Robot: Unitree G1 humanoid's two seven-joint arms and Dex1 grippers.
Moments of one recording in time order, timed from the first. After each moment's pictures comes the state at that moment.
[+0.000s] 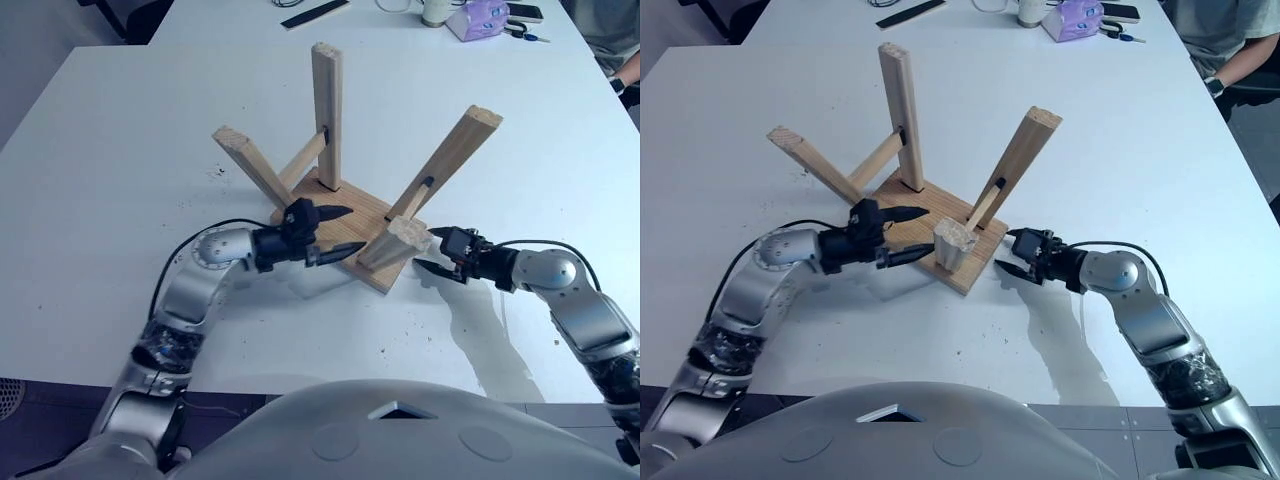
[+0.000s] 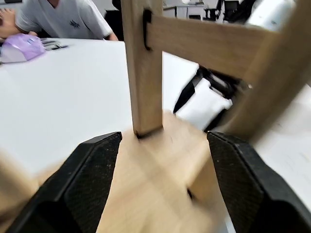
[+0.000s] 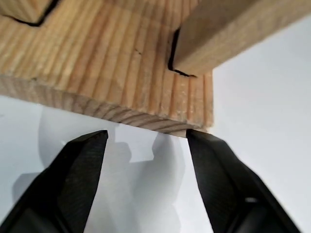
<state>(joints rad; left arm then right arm) -0.13 0.40 -0.28 -0.16 -0.33 0.21 -0.88 0.03 -0.73 0.25 -0.22 0.03 0.27 0.74</state>
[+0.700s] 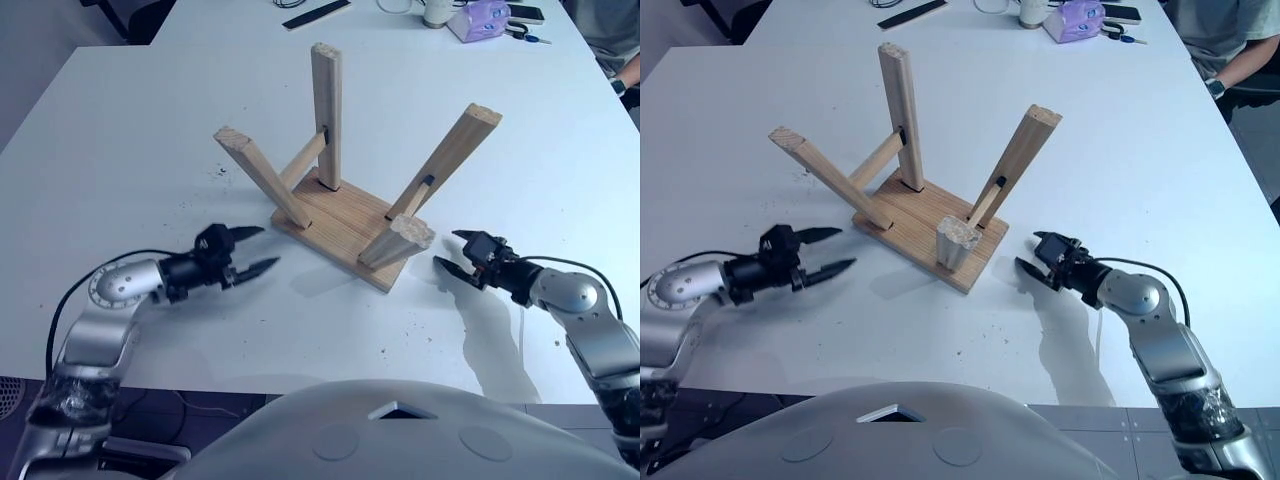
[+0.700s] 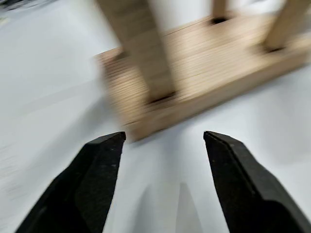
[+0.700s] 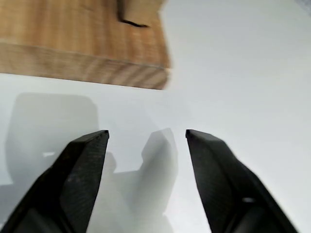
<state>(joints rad) 0.10 0.72 0.04 -0.03 -0.28 0.06 -0.90 0.29 -0.72 0.11 -0.38 0.04 0.31 0.67</state>
